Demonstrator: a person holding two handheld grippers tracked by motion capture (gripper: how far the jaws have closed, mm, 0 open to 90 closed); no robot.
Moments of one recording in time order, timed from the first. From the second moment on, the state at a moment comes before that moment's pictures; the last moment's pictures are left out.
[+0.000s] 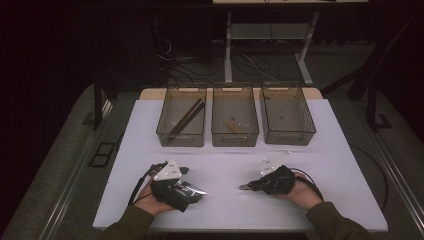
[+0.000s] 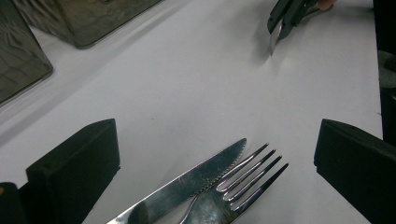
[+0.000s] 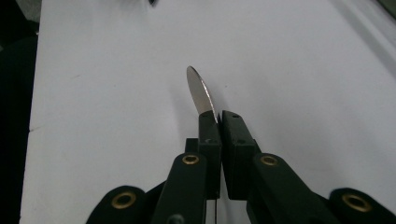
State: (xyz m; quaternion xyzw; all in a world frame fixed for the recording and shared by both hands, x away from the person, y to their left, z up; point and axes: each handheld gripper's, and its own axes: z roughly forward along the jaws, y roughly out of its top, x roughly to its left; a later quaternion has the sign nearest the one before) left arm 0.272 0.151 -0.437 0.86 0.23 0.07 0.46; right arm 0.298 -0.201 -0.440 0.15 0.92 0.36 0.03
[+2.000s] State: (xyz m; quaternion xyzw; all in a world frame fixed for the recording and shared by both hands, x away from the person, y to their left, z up) left arm 0.274 0.151 -0.440 0.85 0.24 0.06 0.47; right arm 0.426 -0.190 -0.337 0.34 0.79 0.49 0.15
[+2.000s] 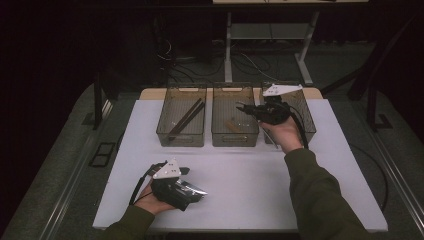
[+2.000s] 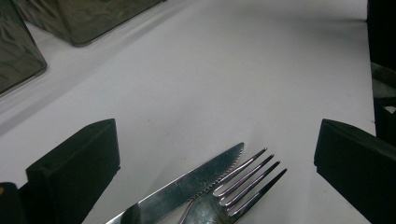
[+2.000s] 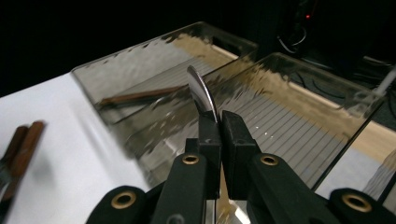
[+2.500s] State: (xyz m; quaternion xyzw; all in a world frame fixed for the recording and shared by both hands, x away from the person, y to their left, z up) left arm 0.273 0.151 -0.439 0.85 0.23 0.06 0.48; right arm 0.487 -0.147 -0.336 0.38 0.78 0.47 0.16
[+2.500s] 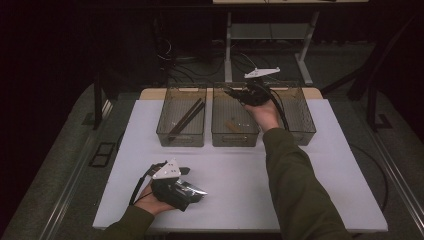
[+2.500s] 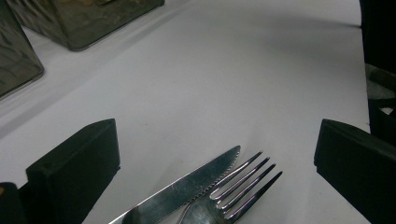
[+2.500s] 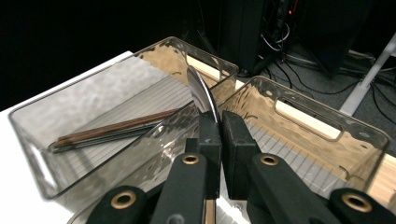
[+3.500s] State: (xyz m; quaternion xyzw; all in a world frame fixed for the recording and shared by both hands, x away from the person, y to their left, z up) left arm 0.272 0.149 -0.438 0.85 0.22 0.05 0.48; right arm 0.510 -0.124 -0.382 0.41 0.82 0.36 0.15
